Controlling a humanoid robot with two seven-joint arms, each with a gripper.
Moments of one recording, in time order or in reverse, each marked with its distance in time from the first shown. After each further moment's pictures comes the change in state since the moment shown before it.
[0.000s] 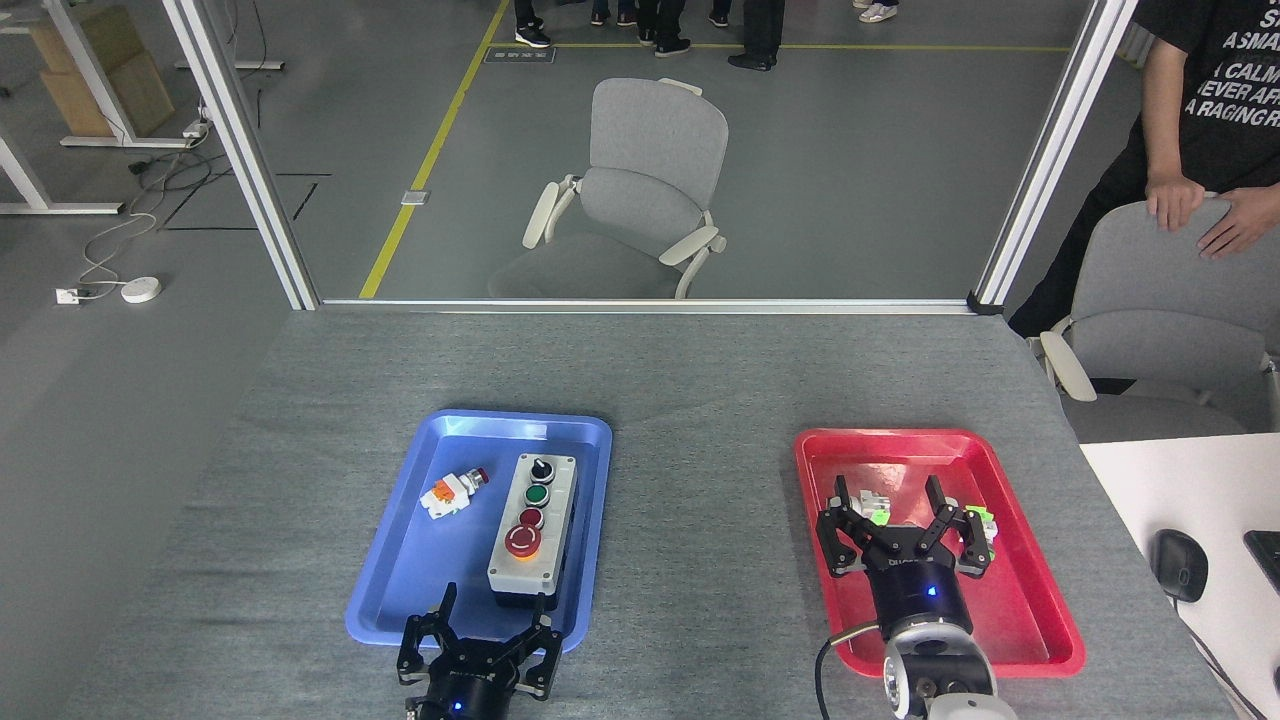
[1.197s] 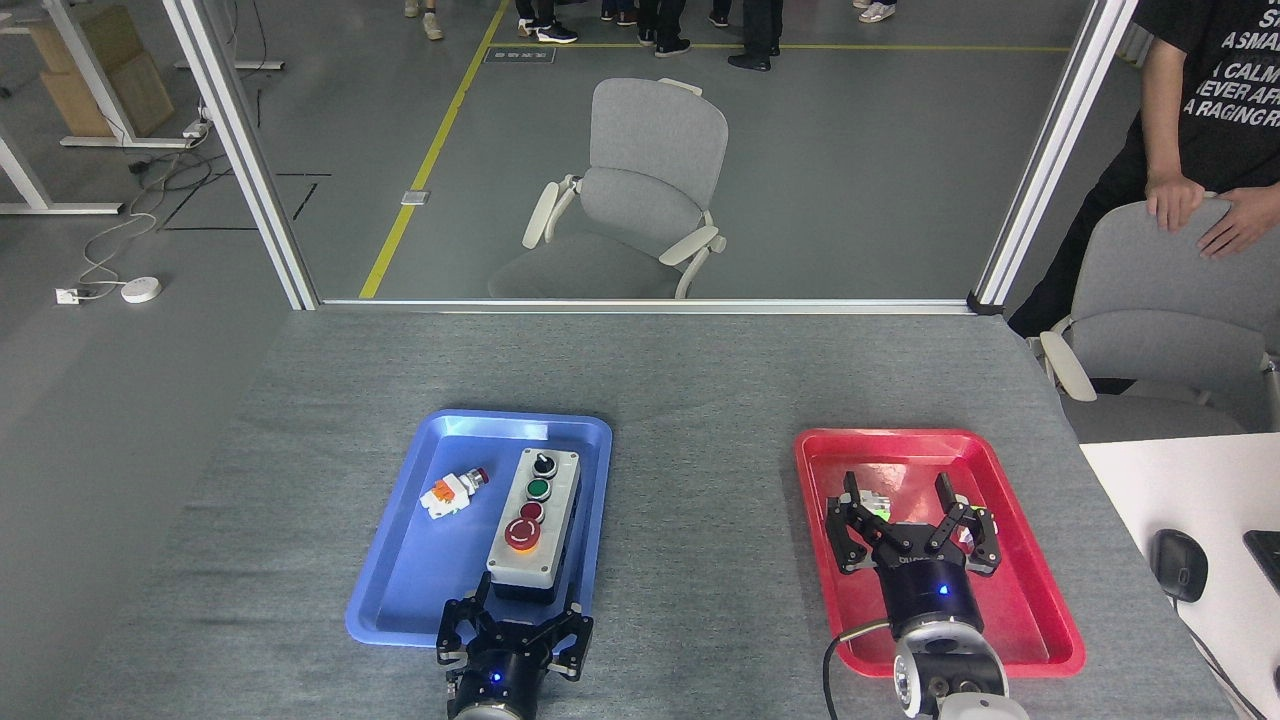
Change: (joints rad) left arm -0.124 -0.048 -0.028 0.192 0.006 0.031 -0.022; right arm 0.001 0.004 -0.037 -0.015 -0.002 -0.033 -0.004
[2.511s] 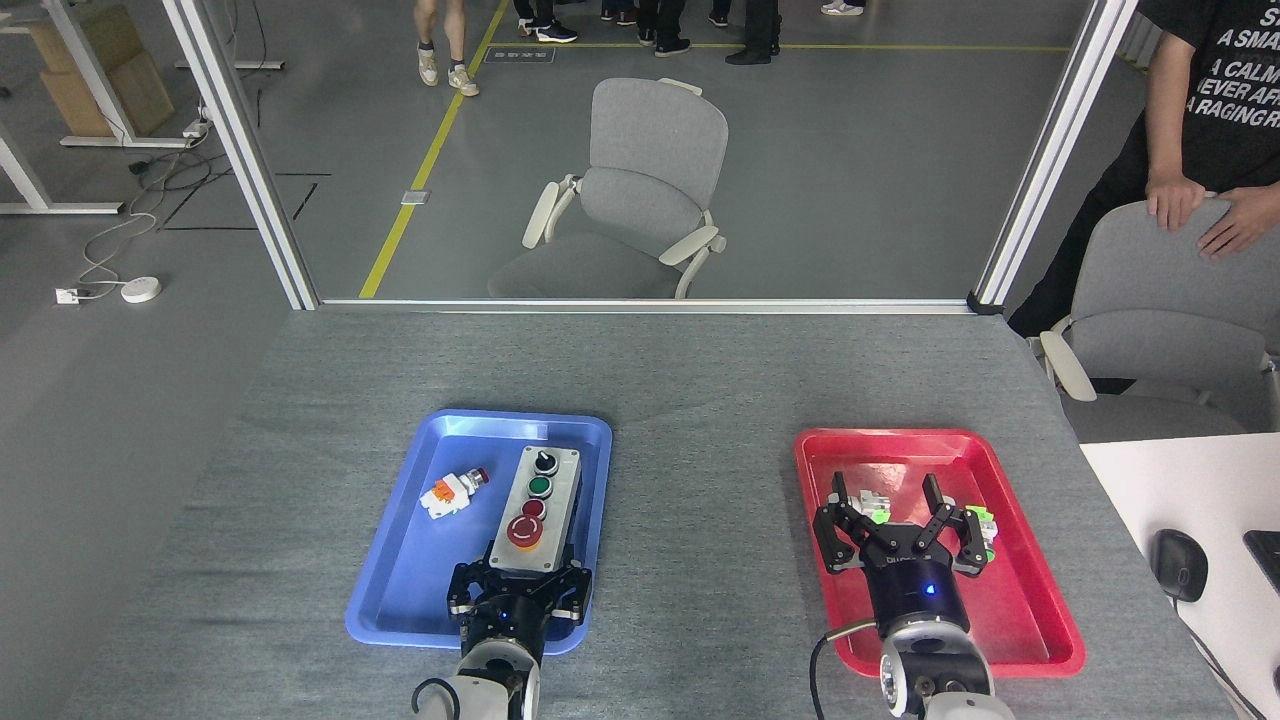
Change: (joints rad) left arm -0.242 -0.016 0.001 0.324 0.150 0.010 0.004; right arm -0.002 0.025 0.006 0.001 0.002 0.008 0.004
